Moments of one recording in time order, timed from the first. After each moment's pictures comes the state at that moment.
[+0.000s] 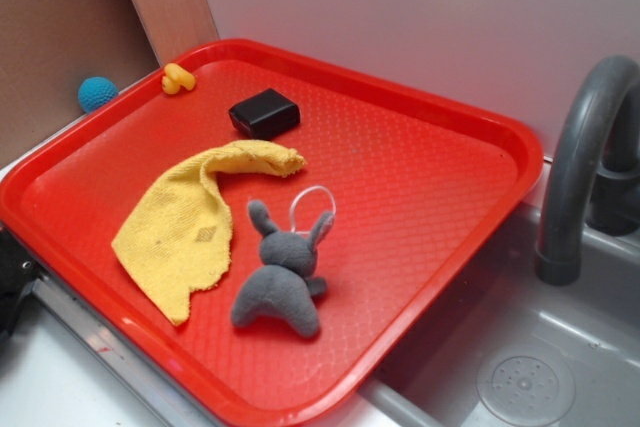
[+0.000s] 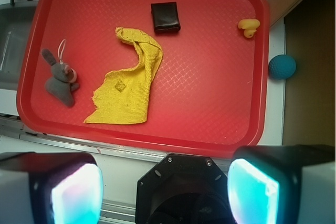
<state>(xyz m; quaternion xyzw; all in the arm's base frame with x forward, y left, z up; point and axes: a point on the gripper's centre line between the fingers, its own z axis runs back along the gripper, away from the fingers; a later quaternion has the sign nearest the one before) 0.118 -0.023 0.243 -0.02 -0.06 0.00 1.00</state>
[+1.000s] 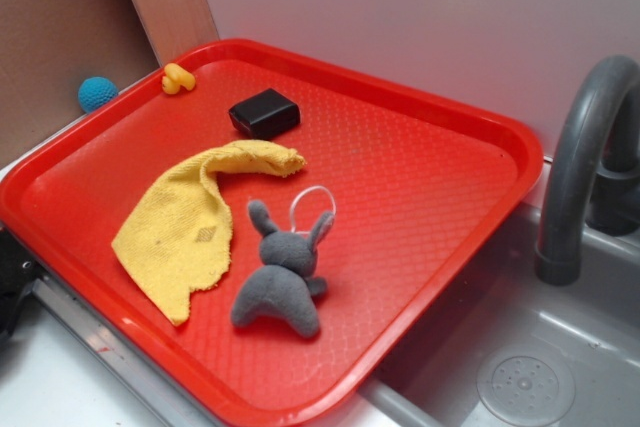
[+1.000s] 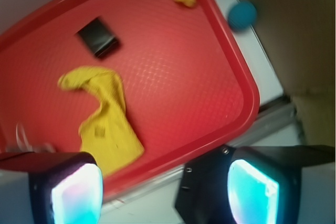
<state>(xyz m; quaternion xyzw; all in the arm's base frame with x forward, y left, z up) 0.167 0.010 0.207 -0.03 0.02 0.36 0.93</state>
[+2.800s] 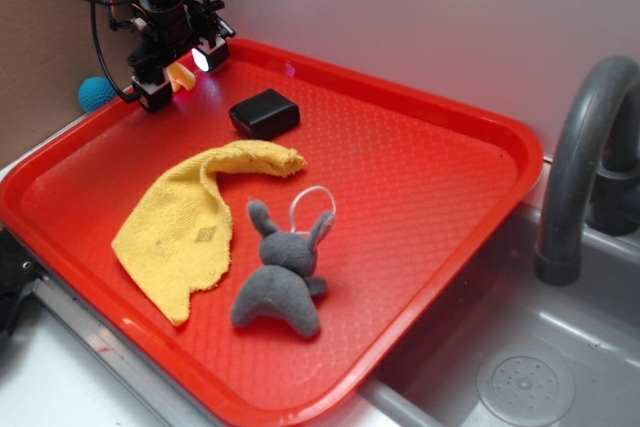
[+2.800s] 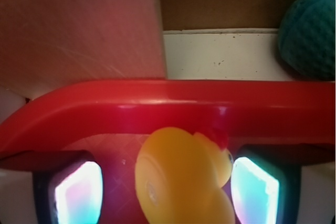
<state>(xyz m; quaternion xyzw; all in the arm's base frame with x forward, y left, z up) 0.303 0.110 0.025 0.09 -0.15 0.73 0.66</state>
